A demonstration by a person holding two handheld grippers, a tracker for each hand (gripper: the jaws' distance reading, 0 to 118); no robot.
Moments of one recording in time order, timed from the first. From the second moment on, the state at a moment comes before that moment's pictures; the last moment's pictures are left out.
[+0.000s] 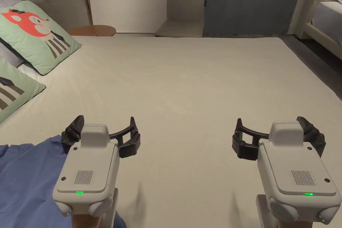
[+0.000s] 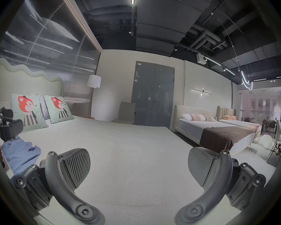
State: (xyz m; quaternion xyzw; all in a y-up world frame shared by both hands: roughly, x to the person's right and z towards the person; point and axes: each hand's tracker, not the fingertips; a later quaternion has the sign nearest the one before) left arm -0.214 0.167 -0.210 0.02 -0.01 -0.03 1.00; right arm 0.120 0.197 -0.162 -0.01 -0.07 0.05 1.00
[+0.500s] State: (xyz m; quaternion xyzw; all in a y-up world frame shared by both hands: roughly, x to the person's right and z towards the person) left arm -0.216 0.168 -0.209 0.02 -0.01 -0.03 1.00; right arm 0.120 0.198 -0.161 -0.01 -0.07 0.05 1.00
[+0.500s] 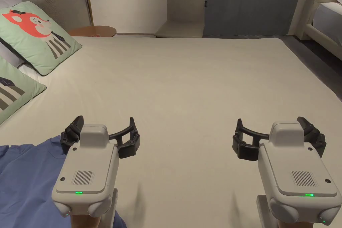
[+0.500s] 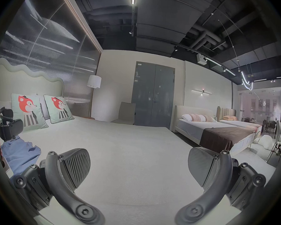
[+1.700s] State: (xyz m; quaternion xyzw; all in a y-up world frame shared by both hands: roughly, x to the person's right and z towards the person) left arm -0.216 0.170 -0.213 0.01 -0.02 -0.02 1.00; right arm 0.122 0.198 -0.164 -0.02 -0.08 0.05 1.00
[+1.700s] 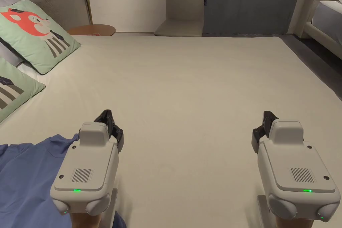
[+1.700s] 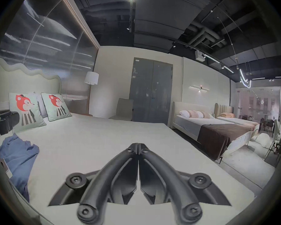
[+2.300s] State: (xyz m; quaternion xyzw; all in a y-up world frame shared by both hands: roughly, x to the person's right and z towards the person) left arm -0.365 0.179 -0.148 0.00 0.17 -0.02 0.99; right arm -0.023 0.199 -0.209 -0.02 0.11 0.04 0.99
